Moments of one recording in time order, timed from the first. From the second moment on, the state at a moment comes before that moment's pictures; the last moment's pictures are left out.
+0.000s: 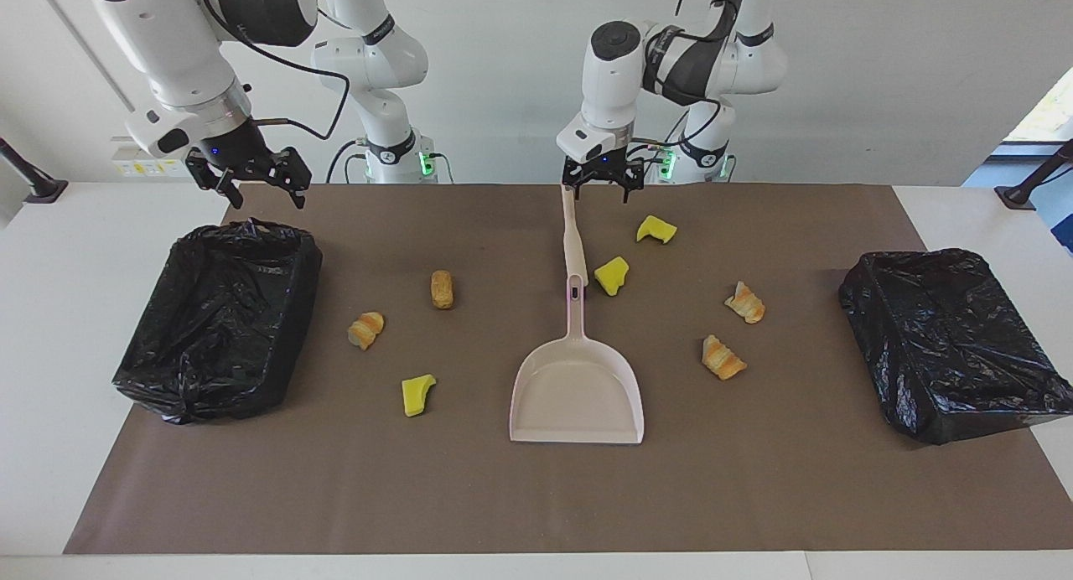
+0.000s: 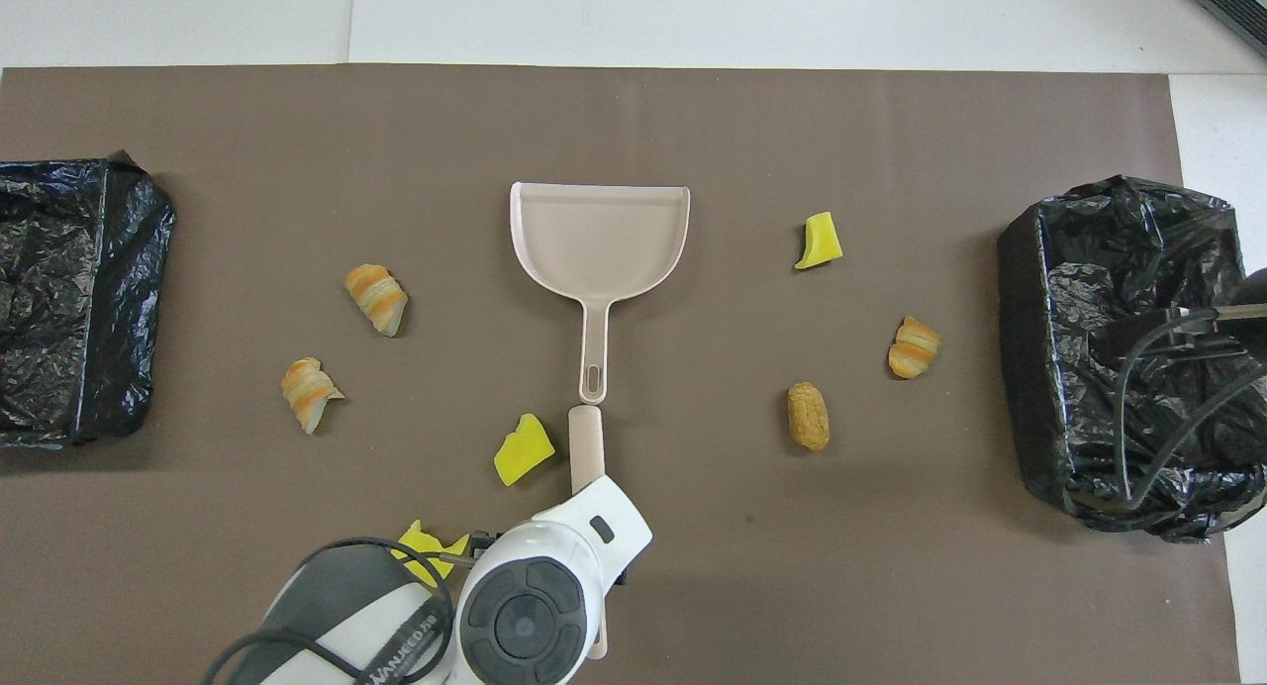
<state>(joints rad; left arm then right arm) -0.14 -0.21 -0.71 -2.32 -0.14 2.12 -0.58 0.07 -0.09 -0.13 -1.75 -0.02 1.62 -0.05</state>
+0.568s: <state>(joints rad) -0.15 -0.09 -0.78 -2.39 -0.15 2.26 -0.69 0.07 -0.10 -0.13 -1.76 -0.02 1.62 -0.05</state>
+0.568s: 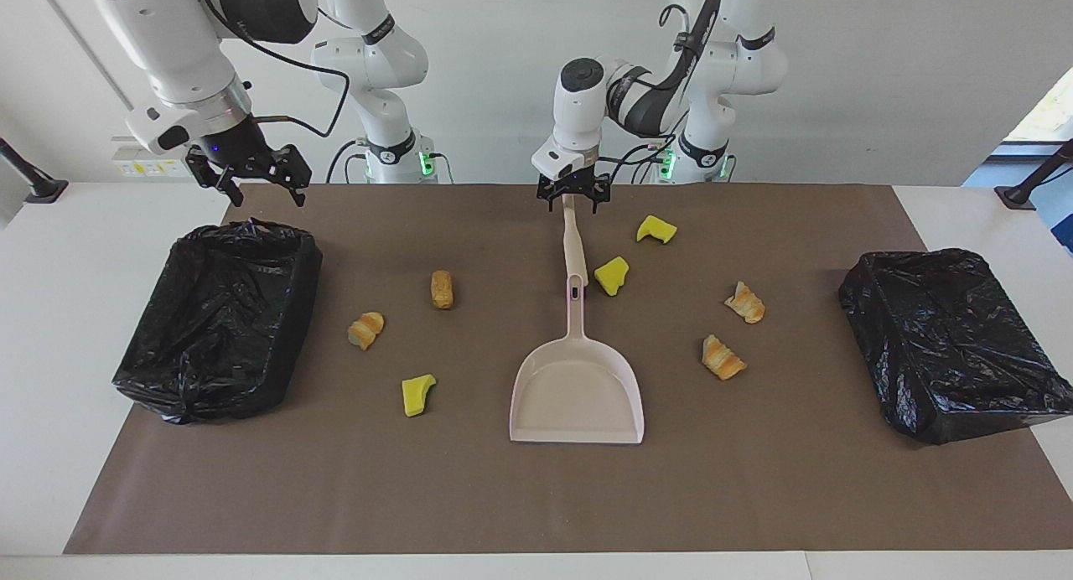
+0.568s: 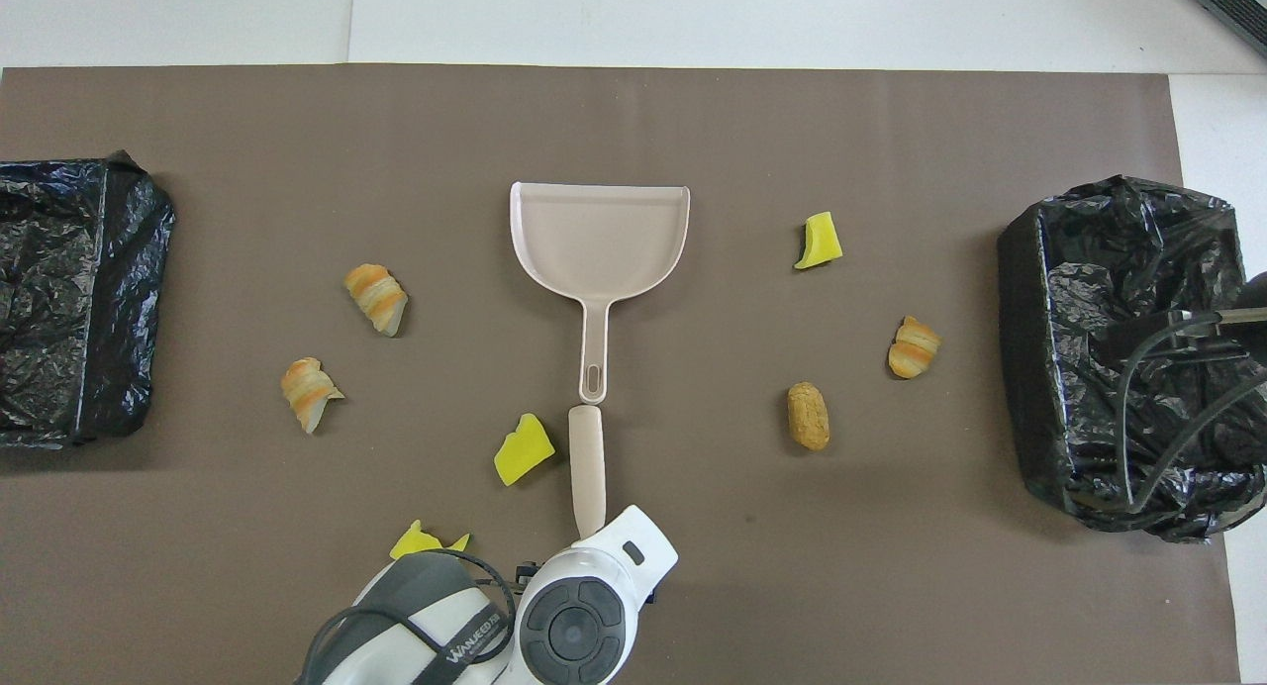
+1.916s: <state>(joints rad) -0.14 -0.29 -0.54 -2.31 -0.14 1.91 -0.43 0.09 -0.10 -0.12 -1.77 -0.02 1.61 -0.02</state>
